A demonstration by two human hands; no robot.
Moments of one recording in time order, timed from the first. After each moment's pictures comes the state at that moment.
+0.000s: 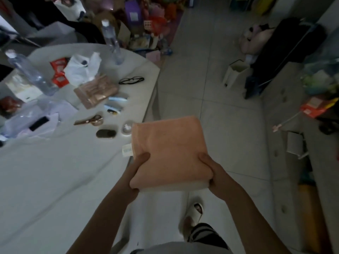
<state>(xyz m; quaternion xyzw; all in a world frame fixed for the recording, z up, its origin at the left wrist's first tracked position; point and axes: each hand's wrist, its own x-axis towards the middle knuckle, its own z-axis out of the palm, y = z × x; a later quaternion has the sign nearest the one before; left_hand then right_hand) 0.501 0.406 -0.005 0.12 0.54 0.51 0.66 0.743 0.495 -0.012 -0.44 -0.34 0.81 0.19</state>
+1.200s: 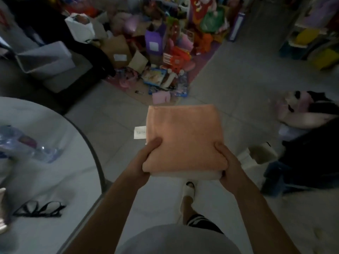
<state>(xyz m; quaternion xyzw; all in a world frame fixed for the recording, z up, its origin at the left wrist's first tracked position) 0.427 1.203 -0.004 0.07 0.51 0.61 0.61 0.640 1.343 0.026 -0.42 -0.41 0.79 0.17</state>
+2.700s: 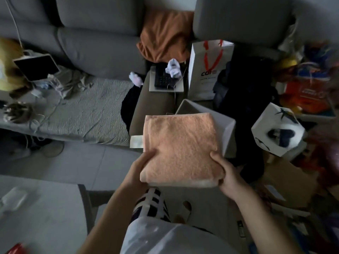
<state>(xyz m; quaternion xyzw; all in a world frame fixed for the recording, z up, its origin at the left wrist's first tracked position) -0.554 1.236 -0.021 -0.29 0.42 0.84 0.20 -0.609 1.489 -0.003 -0.18 -0.55 0.76 -0.29</state>
